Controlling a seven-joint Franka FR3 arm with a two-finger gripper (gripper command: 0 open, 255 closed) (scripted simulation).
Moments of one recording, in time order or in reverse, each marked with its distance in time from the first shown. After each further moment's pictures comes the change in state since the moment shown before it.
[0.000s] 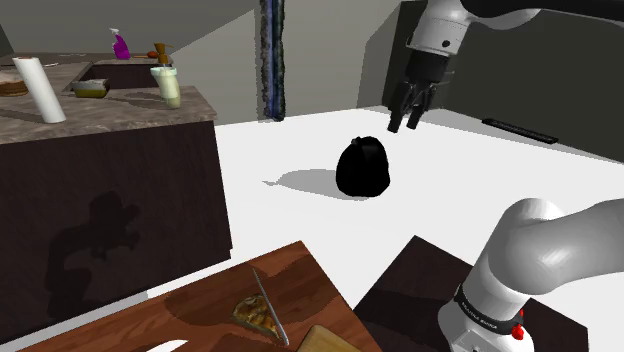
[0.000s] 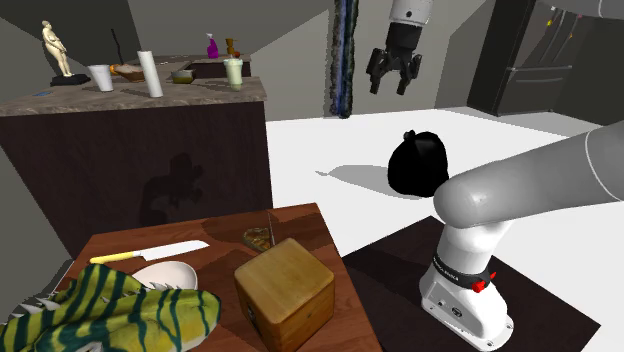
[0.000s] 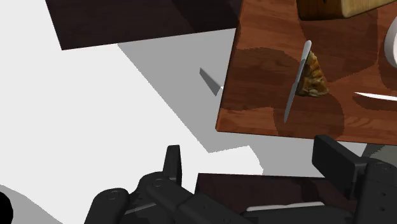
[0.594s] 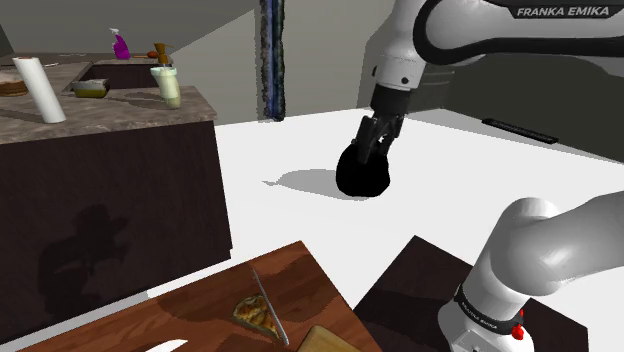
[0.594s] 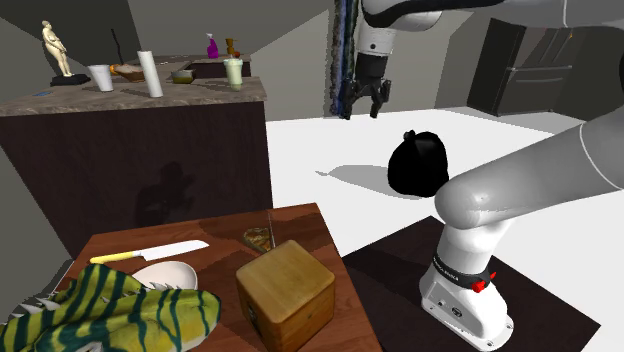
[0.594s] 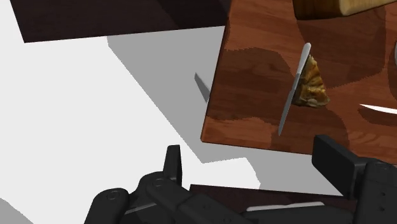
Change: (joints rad) arm 0.040 0.076 0.123 -0.113 0.054 0.171 0.070
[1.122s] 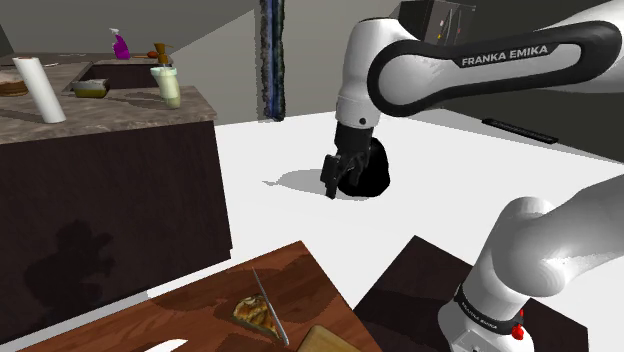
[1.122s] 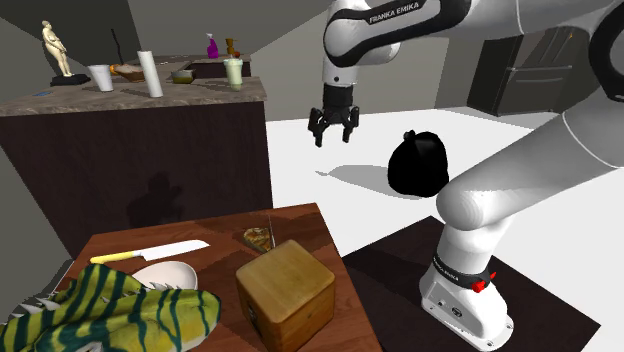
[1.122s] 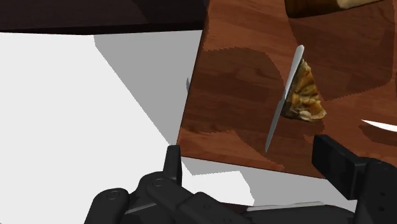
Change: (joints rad) arm 0.046 0.155 0.151 -0.051 0.049 0.188 0.095
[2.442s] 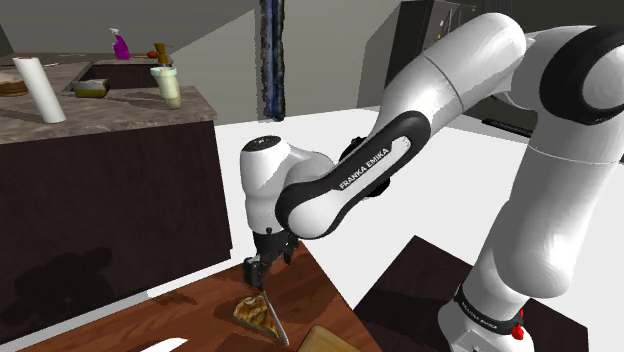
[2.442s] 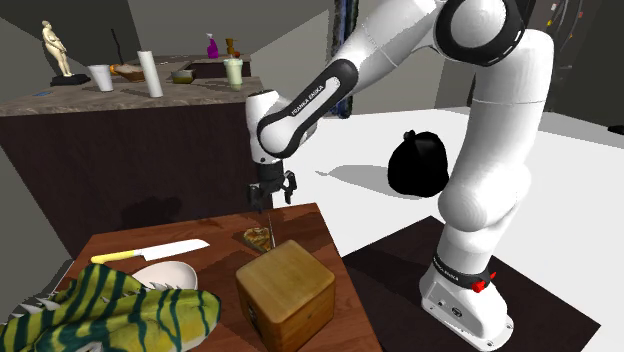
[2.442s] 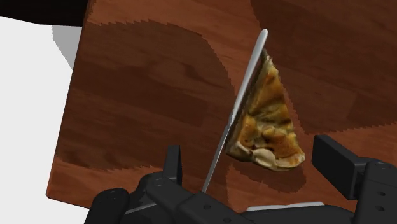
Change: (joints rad) arm 0.060 0.719 0.295 0.183 -0.258 0.417 0.385
